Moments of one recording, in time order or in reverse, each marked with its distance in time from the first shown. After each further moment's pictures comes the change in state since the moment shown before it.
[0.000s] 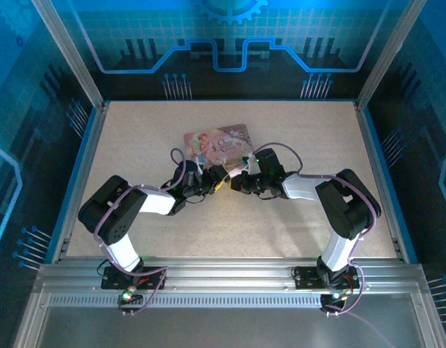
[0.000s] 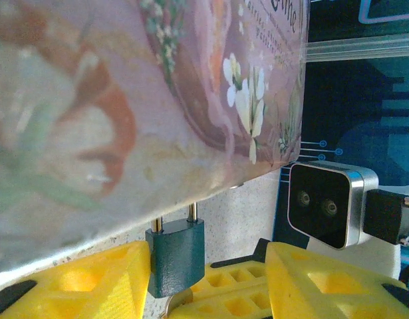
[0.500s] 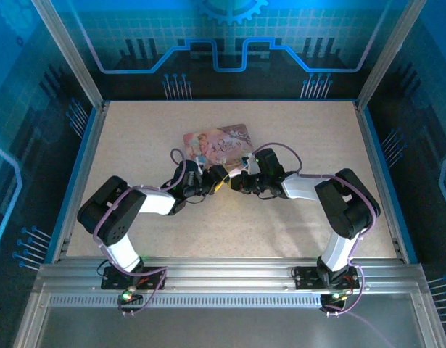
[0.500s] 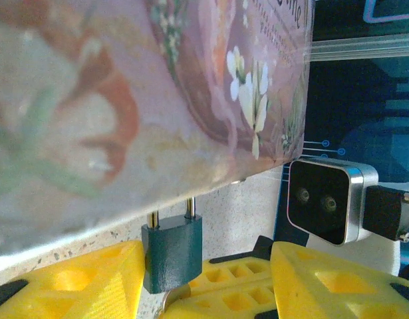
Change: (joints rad) left arm -0.004 -0.016 0.004 -0.043 -0.005 -0.002; right arm 0.000 0.008 0.006 0.000 -0.002 0.007
